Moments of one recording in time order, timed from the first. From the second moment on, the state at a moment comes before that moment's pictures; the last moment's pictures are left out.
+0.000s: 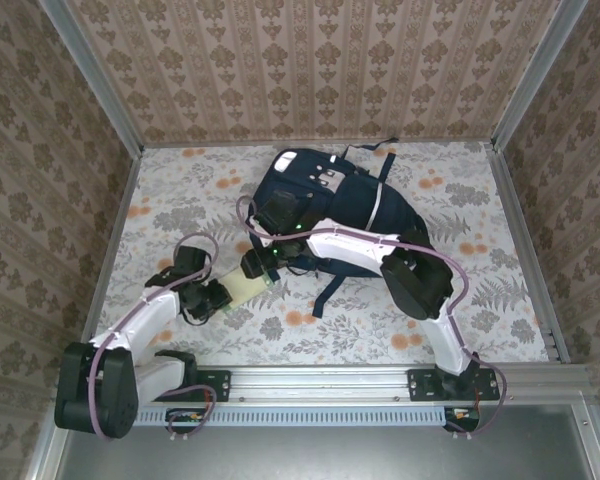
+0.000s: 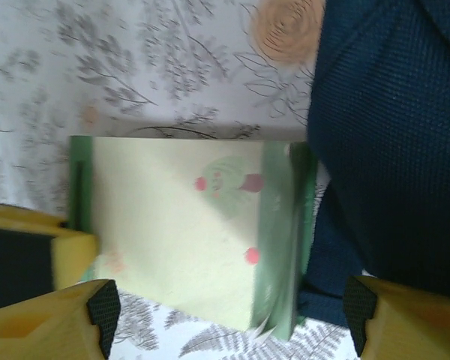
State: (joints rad) left arm -0.23 1.10 0.47 -0.62 0.22 -0.71; right arm 0.86 2.13 1.66 -0.57 -0.23 0.40
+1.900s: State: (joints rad) left arm -0.28 1.15 0.49 -0.60 0.23 -0.69; right arm 0.81 2.27 1.75 -0.52 -0.74 0.54
